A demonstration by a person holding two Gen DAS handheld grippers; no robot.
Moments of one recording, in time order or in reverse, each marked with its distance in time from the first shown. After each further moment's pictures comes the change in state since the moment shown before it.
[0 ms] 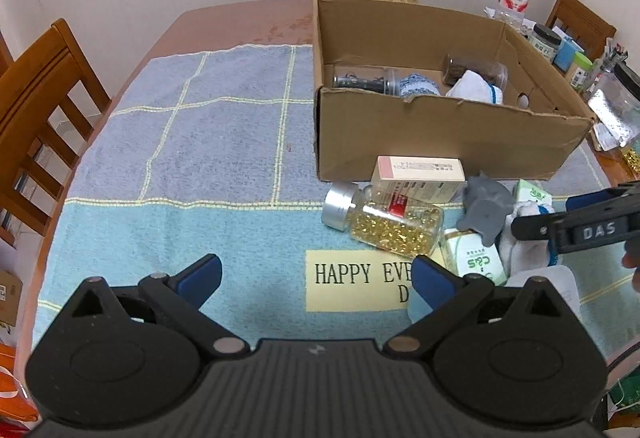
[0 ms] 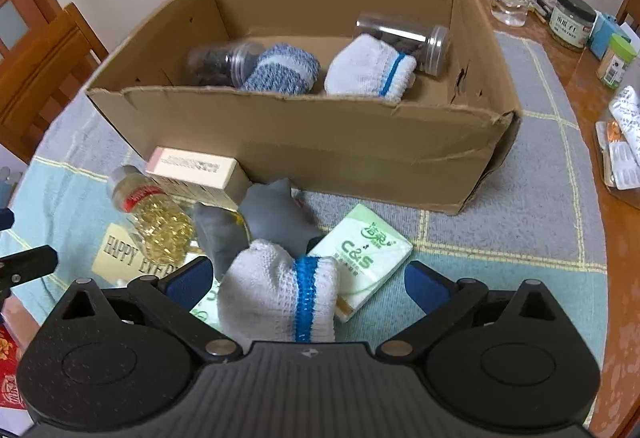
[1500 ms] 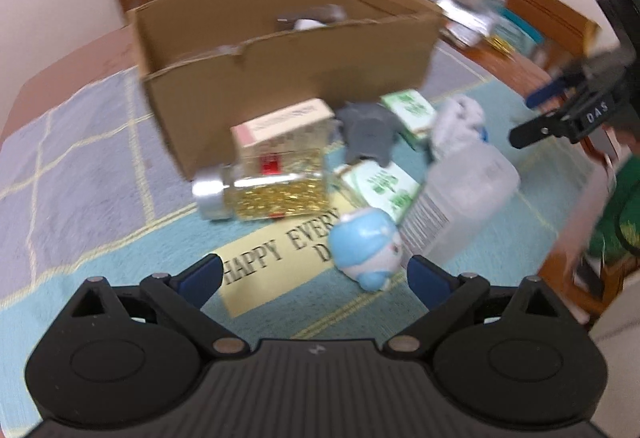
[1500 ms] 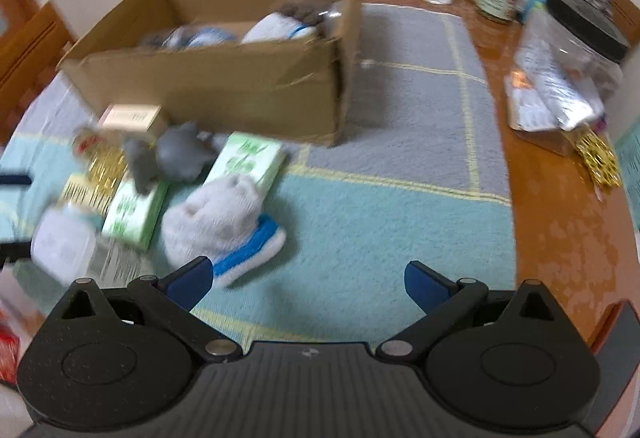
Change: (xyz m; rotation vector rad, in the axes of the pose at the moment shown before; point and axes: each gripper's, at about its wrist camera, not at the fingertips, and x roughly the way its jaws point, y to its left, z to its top) left arm 0.024 -0.018 -0.026 0.467 -0.014 -0.348; right arm -0.049 -0.061 -0.058 -0.015 -0.002 -0.071
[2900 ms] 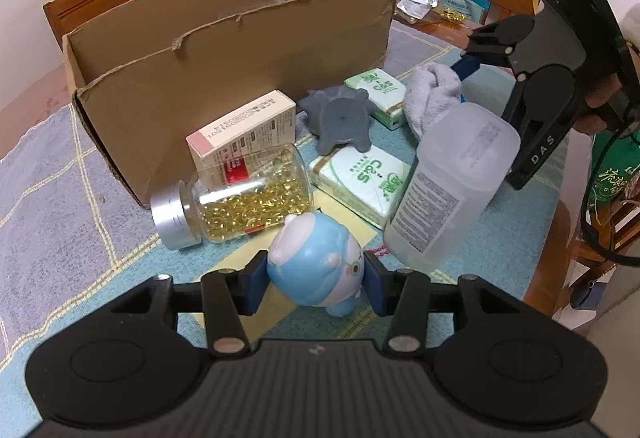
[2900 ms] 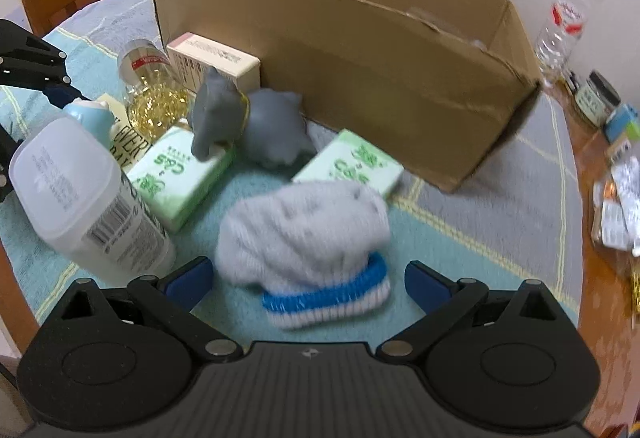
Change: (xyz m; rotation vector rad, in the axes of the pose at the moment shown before) left arm 0.026 0.008 -0.009 0.163 -0.036 -0.088; right arm 0.051 0.068 -0.001 -0.351 -0.059 -0.014
